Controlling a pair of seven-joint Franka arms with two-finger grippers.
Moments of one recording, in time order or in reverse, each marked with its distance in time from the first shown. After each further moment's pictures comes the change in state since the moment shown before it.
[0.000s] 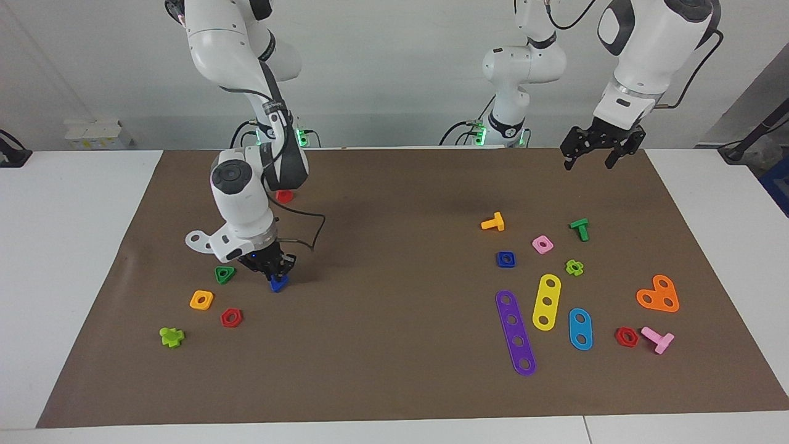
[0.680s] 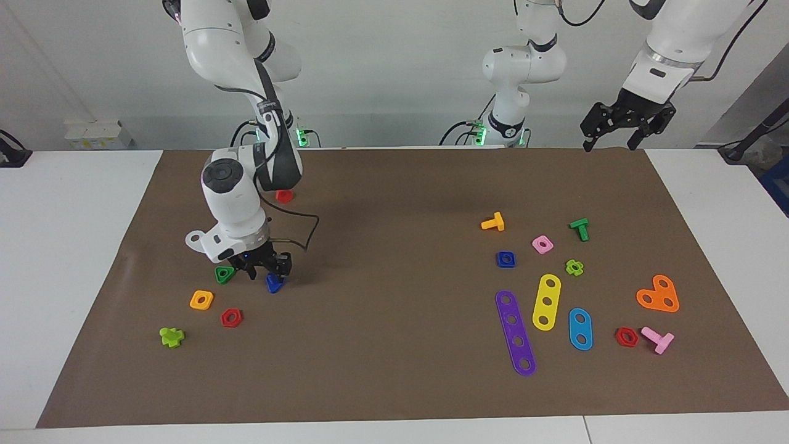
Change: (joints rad) left arm 0.001 0.224 0.012 0.506 0.000 -0.323 0.001; right arm -0.014 -0.059 0.001 0.043 0.000 -0.080 -0.030
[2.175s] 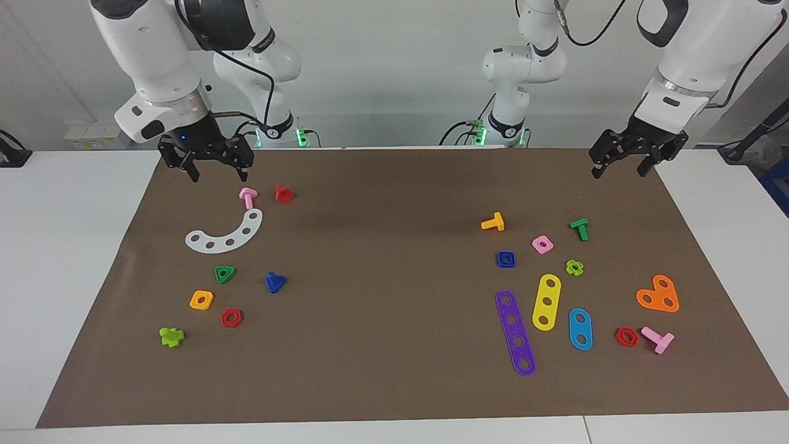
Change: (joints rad) left arm 0.000 0.046 0.003 -0.046 0.000 0.128 0.009; right arm -0.042 -0.248 -0.006 0.305 0.063 -0.662 -0.228
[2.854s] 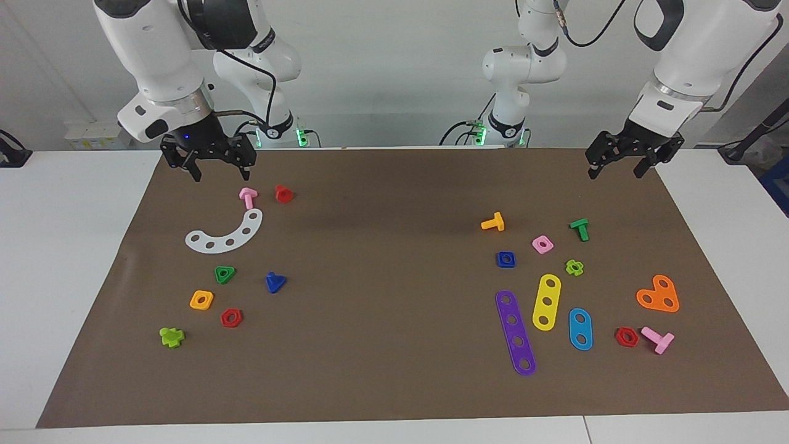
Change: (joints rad) left arm -0.005 -0.004 -0.006 -0.025 0.000 -0.002 0.015; right arm 0.003 0.000 0.006 0.003 0.000 -0.006 -0.006
